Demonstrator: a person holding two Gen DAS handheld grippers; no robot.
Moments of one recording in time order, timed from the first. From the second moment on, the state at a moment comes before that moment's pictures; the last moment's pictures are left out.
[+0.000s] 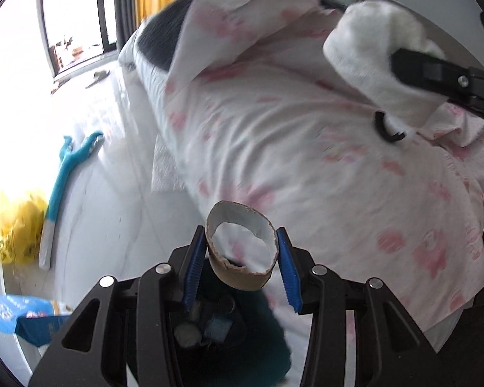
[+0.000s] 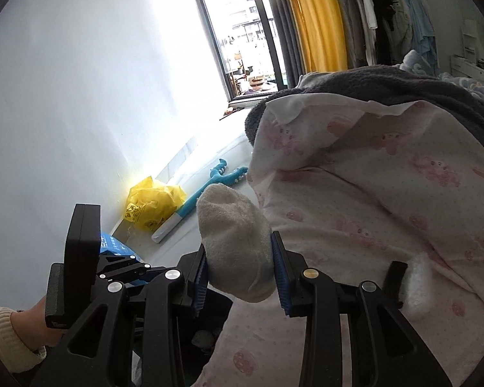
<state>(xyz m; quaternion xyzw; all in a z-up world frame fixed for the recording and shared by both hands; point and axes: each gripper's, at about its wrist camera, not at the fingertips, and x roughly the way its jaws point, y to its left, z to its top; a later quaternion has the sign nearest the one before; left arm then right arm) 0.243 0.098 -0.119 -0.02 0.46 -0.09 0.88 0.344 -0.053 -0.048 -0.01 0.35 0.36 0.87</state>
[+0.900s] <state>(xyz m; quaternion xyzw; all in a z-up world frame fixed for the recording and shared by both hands) 0.204 0.215 -0.199 -0.06 0.60 -0.04 0.80 0.324 0.088 -0.108 -0.08 0.43 0.41 0.80</state>
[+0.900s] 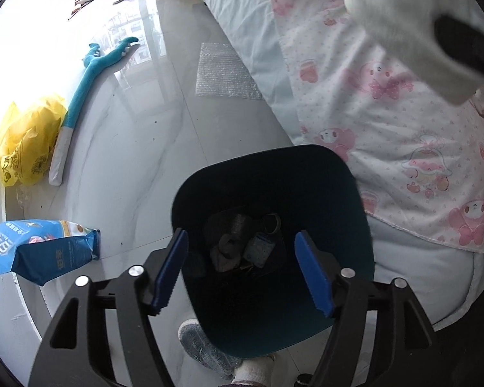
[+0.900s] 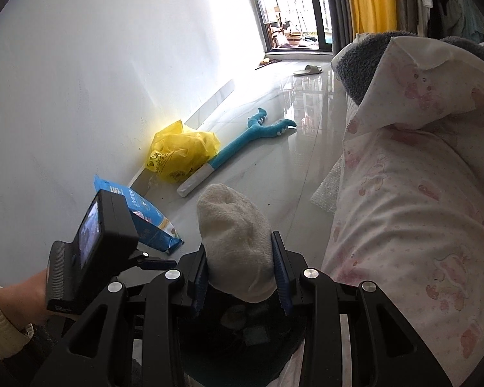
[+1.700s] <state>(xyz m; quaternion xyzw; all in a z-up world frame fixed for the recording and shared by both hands) 0.190 0.258 -0.124 -0.09 0.44 0.00 0.90 0.314 0.132 -0.207 -0.19 0.54 0.39 0.73</state>
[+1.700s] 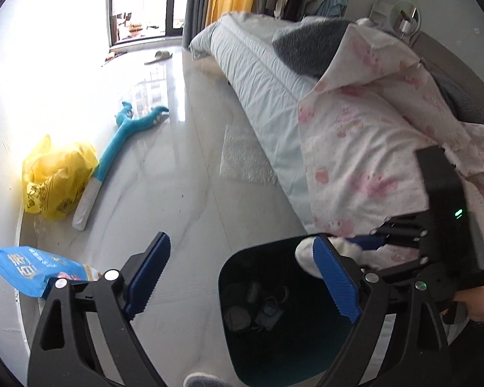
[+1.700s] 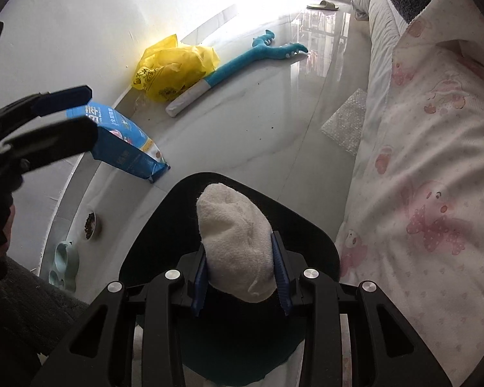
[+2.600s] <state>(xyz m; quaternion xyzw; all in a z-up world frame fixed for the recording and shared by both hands) 0.195 0.220 -0.053 -0.08 0.30 0.00 0.95 0.311 0.116 -0.182 -0.16 0.53 0.40 0.73</state>
